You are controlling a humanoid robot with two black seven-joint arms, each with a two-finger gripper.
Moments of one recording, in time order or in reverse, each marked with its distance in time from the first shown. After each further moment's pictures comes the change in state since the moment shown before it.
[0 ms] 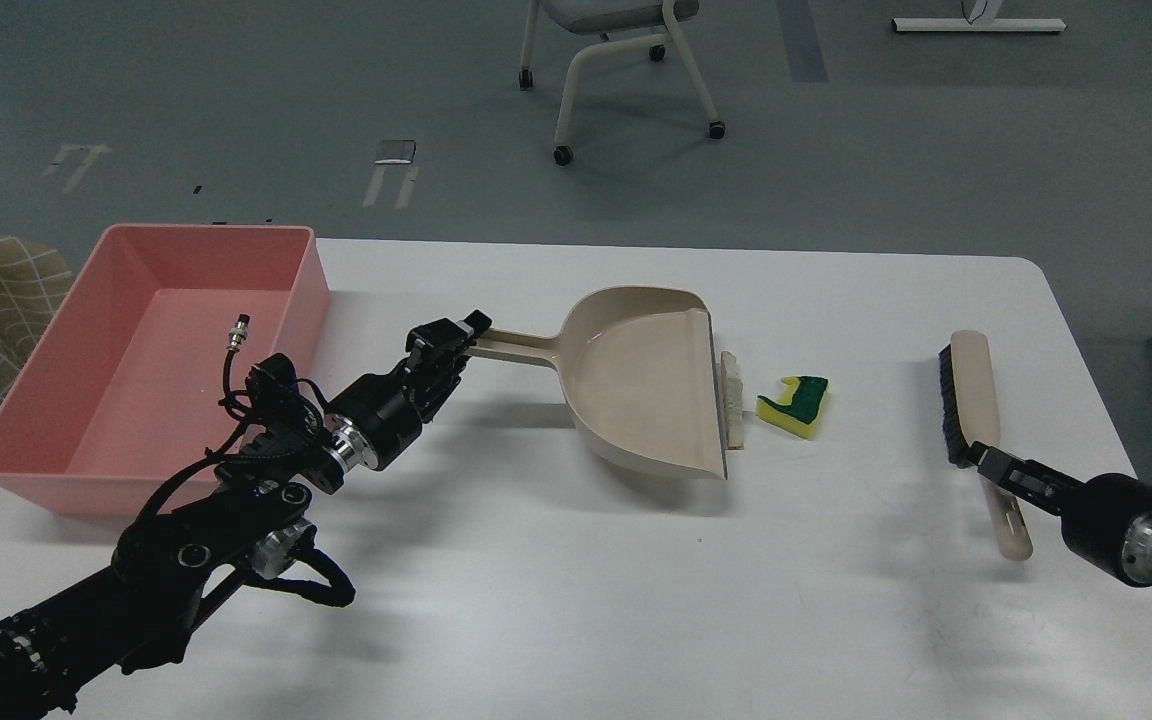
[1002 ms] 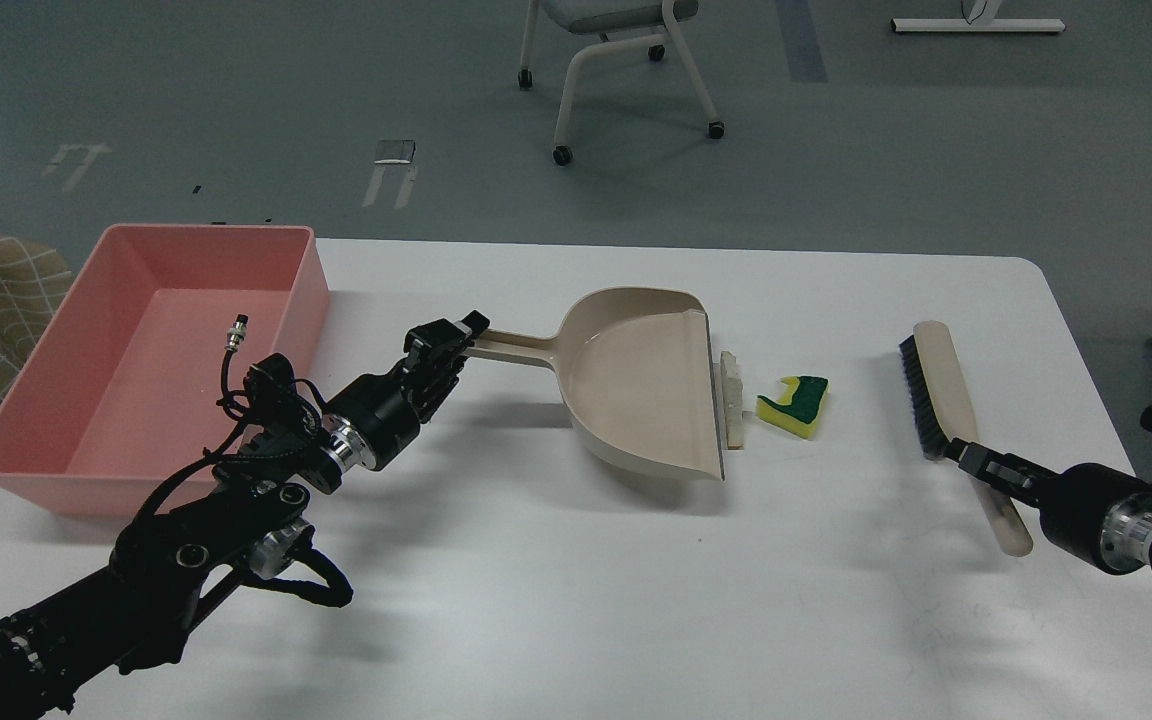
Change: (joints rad) left arm 0.001 0.004 0.005 0.004 0.001 0.002 0.000; right arm 0.084 0.039 -0.037 0.015 0.016 0.066 -0.012
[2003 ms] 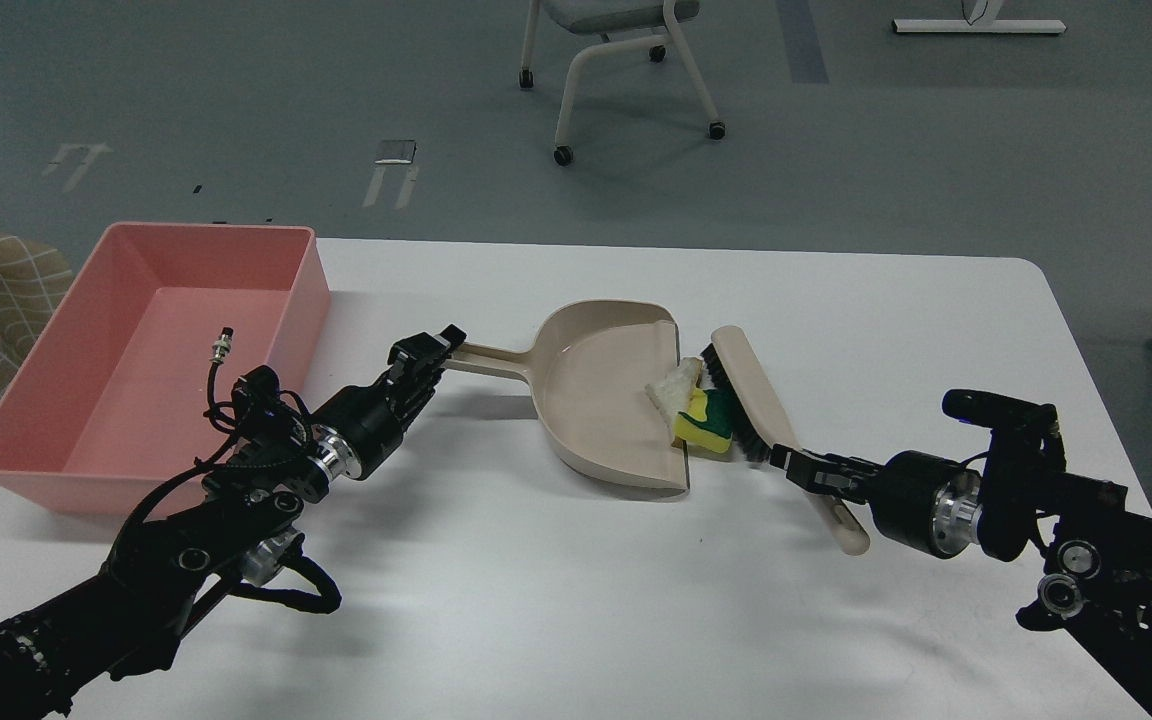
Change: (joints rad) left arm -0.003 -0.011 0.025 0.086 0.004 0.026 0.002; right arm 0.169 0.118 -0.307 0.062 -0.002 0.003 -0.001
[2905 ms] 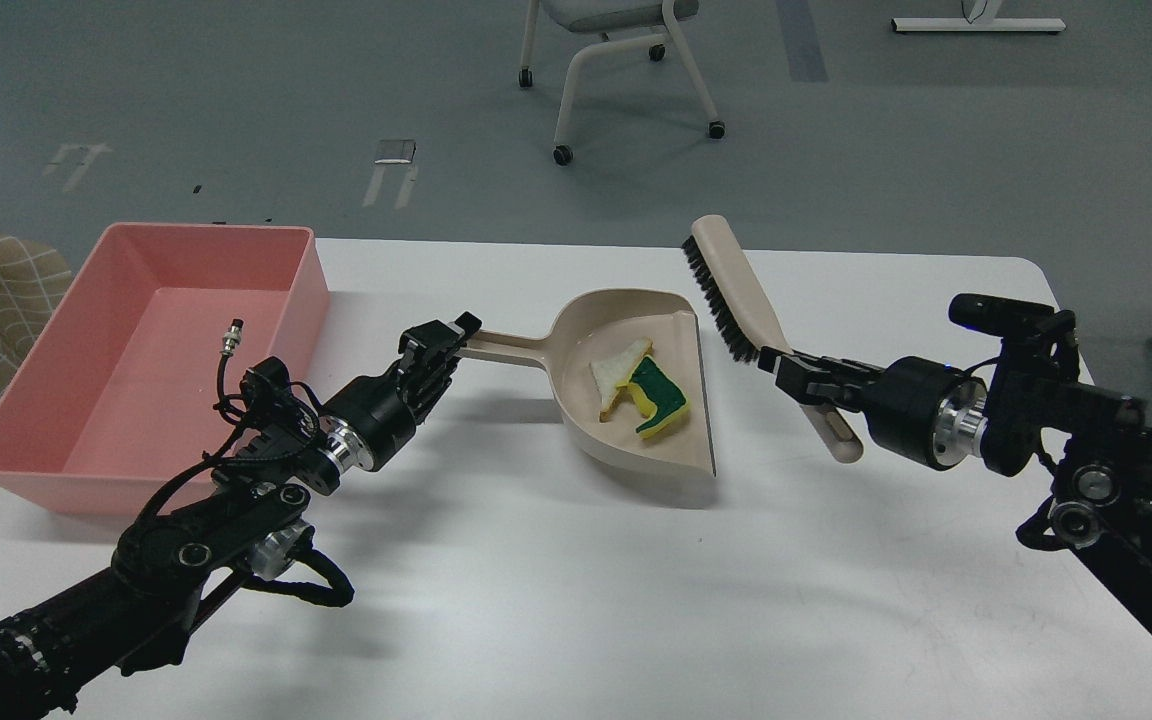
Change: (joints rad) left arm 0.000 0.000 -0.018 -0.065 -0.032 -0.005 -0.002; right arm 0.103 -0.073 0.099 0.072 0.005 0.000 -0.047
